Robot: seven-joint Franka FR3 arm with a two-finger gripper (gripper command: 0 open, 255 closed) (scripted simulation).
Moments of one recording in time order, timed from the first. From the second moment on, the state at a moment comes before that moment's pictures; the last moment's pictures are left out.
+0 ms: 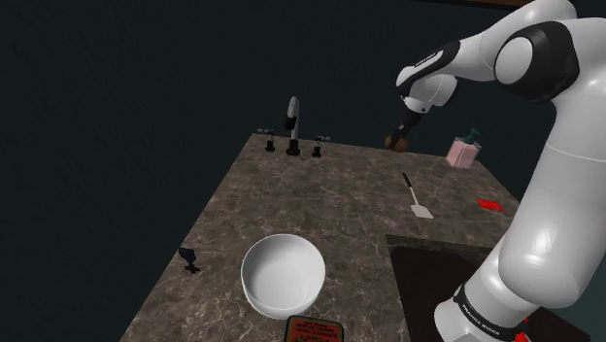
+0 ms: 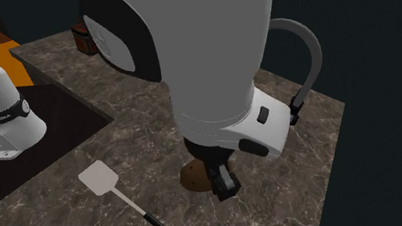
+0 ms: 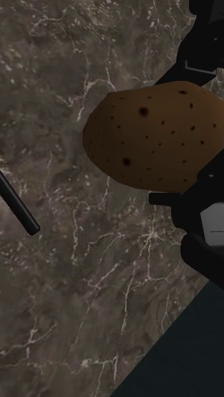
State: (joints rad) arm -0.06 0.20 -0.70 -2.01 0.38 2.21 -1.05
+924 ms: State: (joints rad) arm 0.06 -0.12 -0.64 -2.27 0.11 2.27 -0.74
